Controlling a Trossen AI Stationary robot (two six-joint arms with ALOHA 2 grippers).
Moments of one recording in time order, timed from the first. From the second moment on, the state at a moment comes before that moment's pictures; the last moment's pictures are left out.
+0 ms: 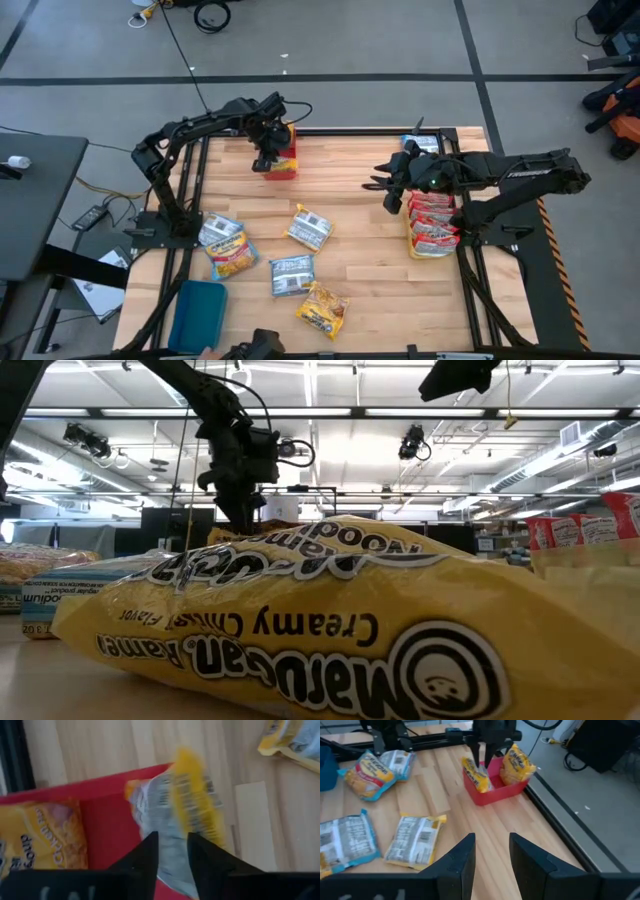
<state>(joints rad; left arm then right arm) 0.71 1.79 1.40 -0.94 0.23 0.85 0.08 1.08 1.11 -0.65 0.48 0.20</state>
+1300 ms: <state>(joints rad) -0.19 1.81 1.58 -1.05 -0.27 -0.01 -0.02 0.82 1.11 -0.97 0.38 -0.01</state>
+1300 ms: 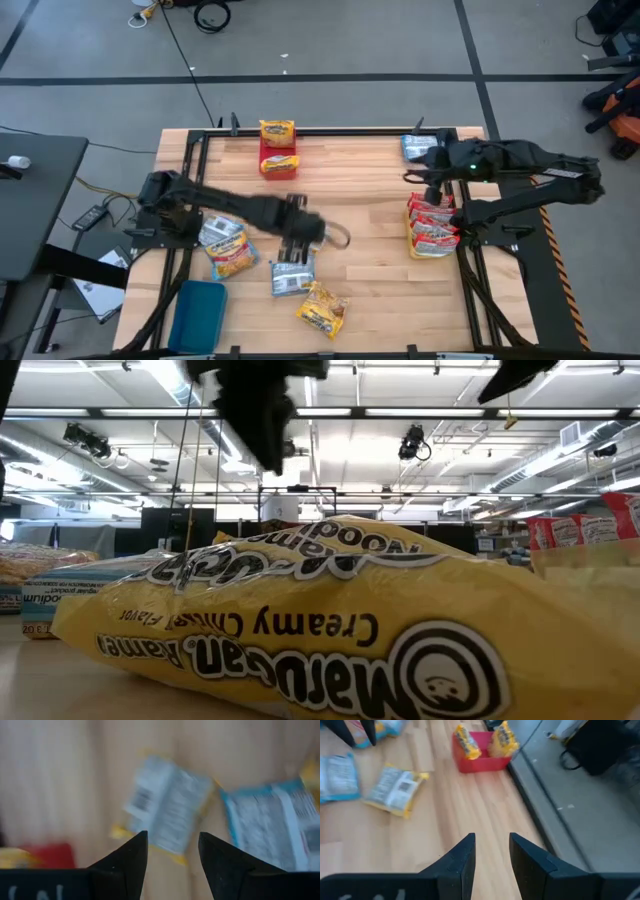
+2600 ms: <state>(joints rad) -0.29 1.81 1.03 -0.45 -0.49 0.15 0.07 0.81 1.11 -1.06 0.37 0.19</state>
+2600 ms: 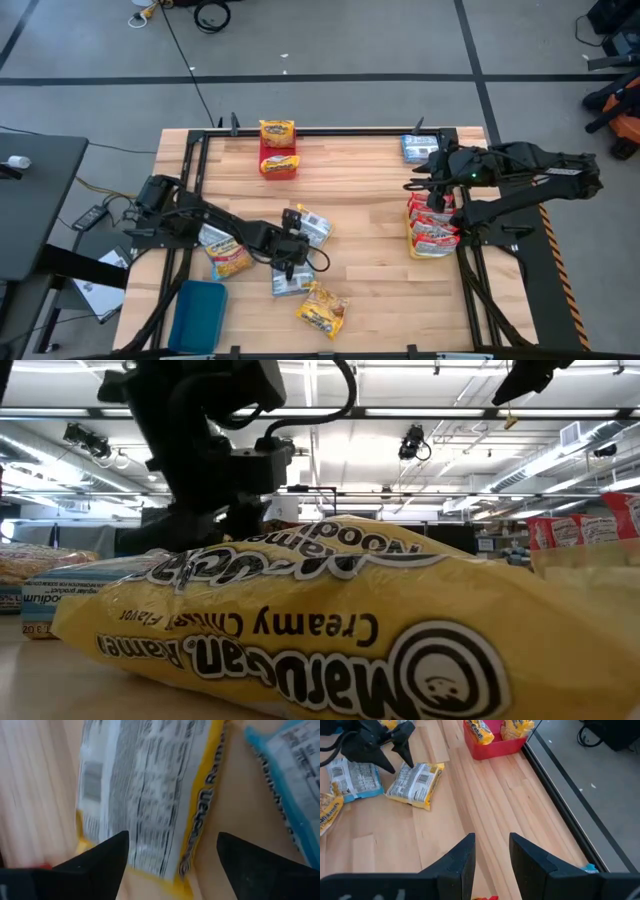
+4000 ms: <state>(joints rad) 0.50 1.65 1.66 -1.11 0.35 0.24 0.07 0.82 1.11 -1.02 0.36 0.13</state>
